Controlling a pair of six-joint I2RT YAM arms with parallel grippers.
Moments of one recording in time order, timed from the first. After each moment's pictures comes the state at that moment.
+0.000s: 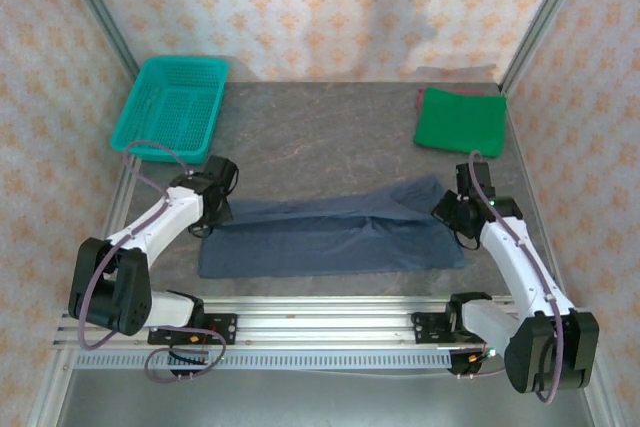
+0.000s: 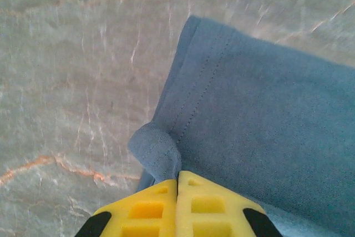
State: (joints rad) left arm -0.20 1.35 0.81 -0.88 -0.35 -0.61; right arm 0.05 1.02 0.74 -0.83 0.00 0.66
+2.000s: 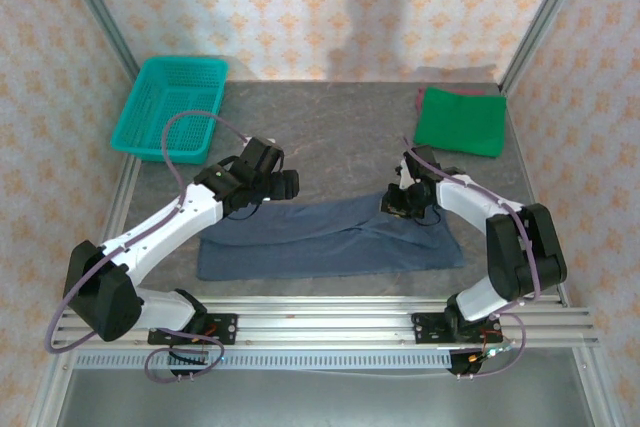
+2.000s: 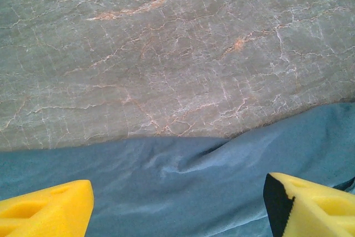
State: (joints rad) left arm -0.56 1.34 1.07 -0.68 -0.16 -0.57; right arm 0.28 1.52 0.87 -0.56 -0.36 0.45
